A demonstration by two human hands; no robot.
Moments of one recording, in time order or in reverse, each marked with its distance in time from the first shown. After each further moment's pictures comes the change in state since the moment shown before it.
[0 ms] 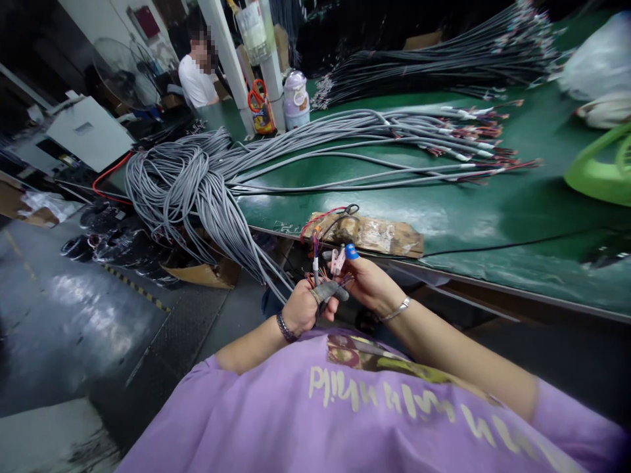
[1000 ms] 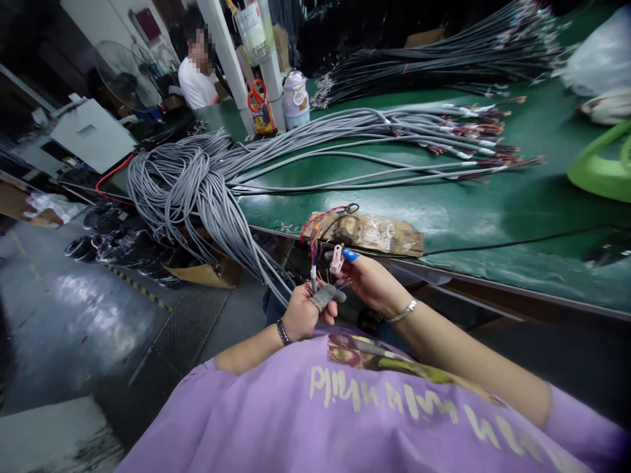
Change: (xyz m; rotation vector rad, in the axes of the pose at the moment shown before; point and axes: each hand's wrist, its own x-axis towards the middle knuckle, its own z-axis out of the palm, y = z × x) left_hand -0.012 -0.013 -0.003 0.088 0.090 0.069; right_hand -0.009 -0.008 0.000 -0.164 0.023 -0.010
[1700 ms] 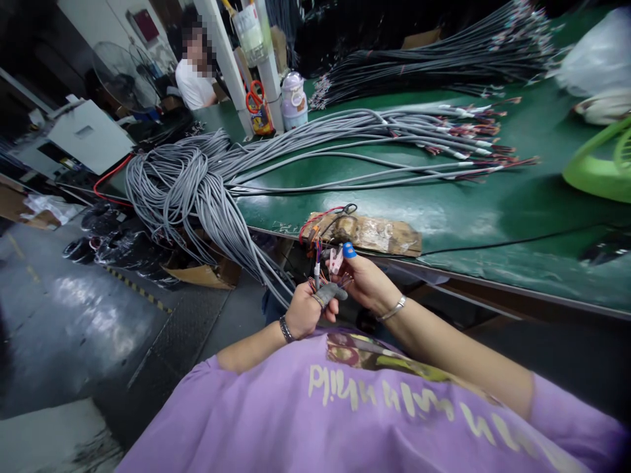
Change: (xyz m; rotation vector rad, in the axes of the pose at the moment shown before) left_hand 0.009 0.000 0.006 0.037 0.021 -0.030; right_hand 0.007 0.004 0.009 0.080 0.028 -0.033
